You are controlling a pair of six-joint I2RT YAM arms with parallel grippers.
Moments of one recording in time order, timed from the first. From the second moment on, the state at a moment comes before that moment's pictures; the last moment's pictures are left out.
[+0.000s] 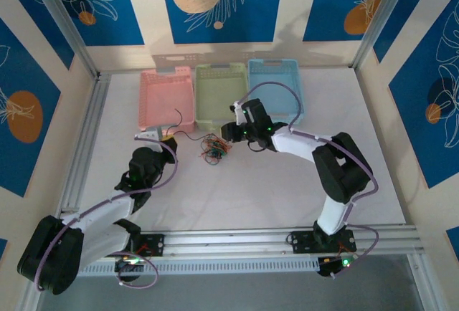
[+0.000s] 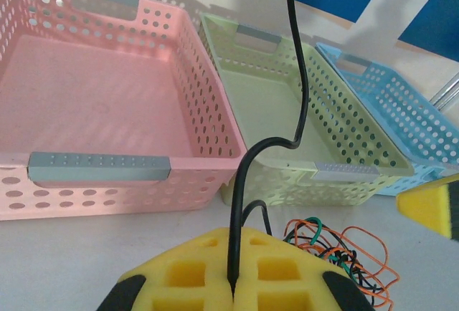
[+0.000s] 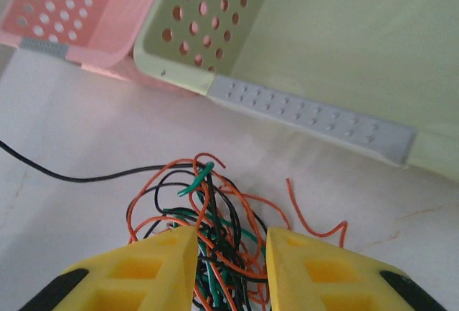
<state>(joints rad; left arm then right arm) -0.44 1.02 0.27 0.53 -0.14 -0.43 0.60 1.77 1.07 -0.03 -0.28 0.37</state>
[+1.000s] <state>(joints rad) -0.44 1.02 0.27 0.53 -0.14 -0.43 0.68 1.86 1.20 -0.23 -0.15 0.24</state>
